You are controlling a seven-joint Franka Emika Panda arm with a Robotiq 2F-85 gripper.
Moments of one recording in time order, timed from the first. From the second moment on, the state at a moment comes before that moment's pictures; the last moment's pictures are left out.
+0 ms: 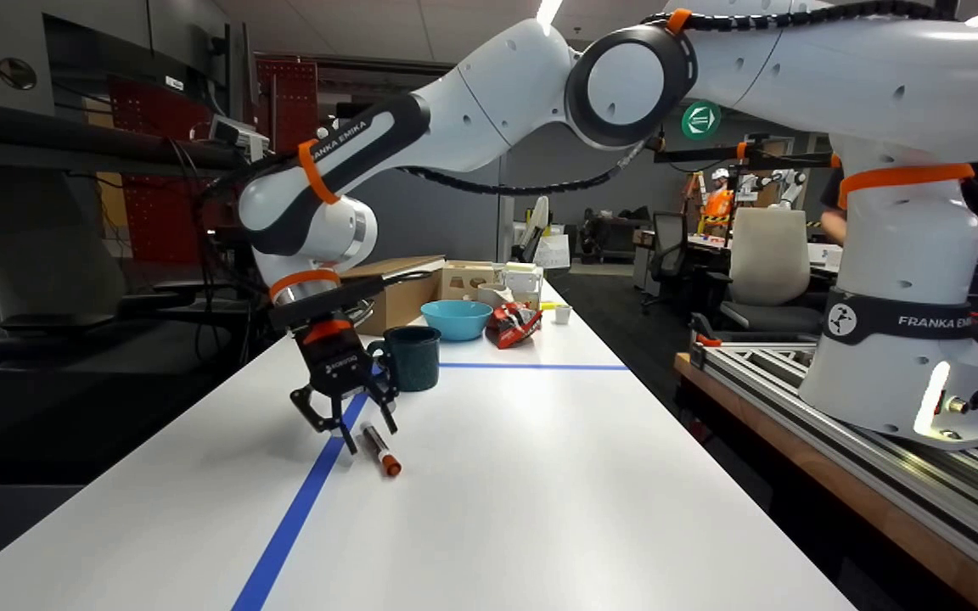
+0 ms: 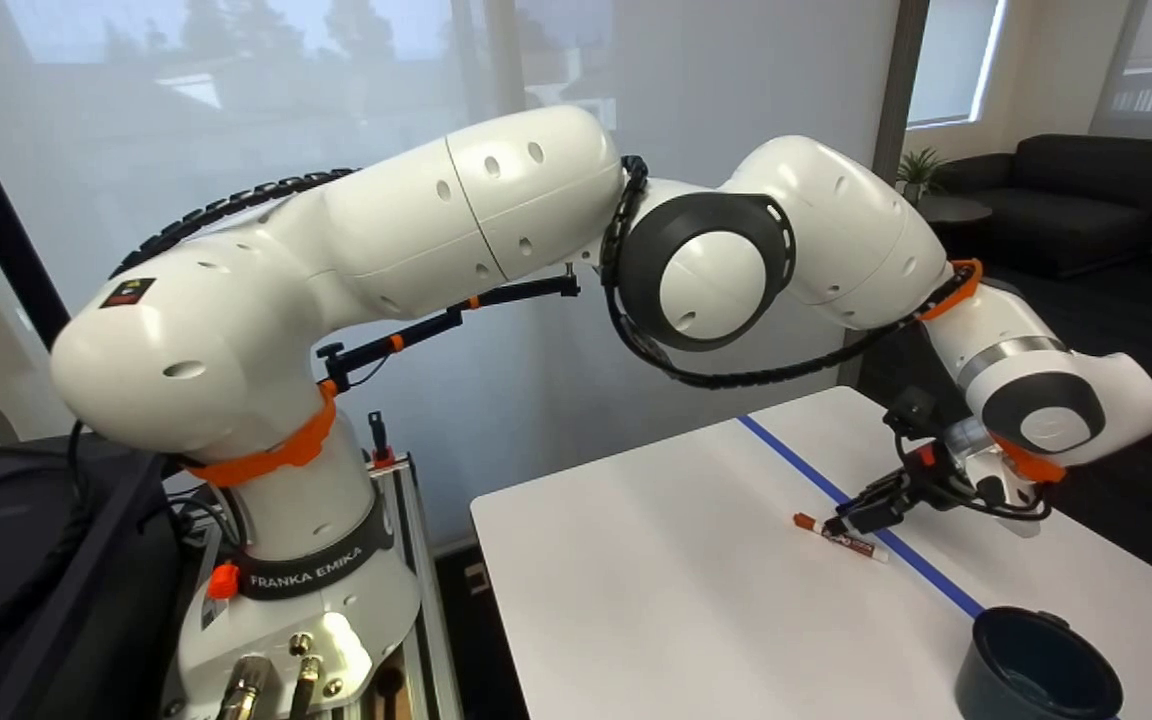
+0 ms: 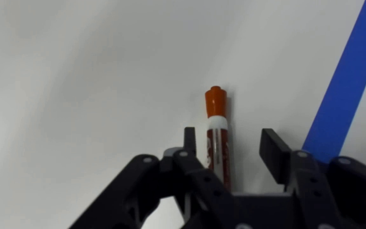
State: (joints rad) arm -0.22 1.27 -0.08 -0.93 0.40 1.52 0.77
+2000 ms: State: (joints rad) arm -0.12 0.52 -0.11 -1.49 0.26 1.73 0.36
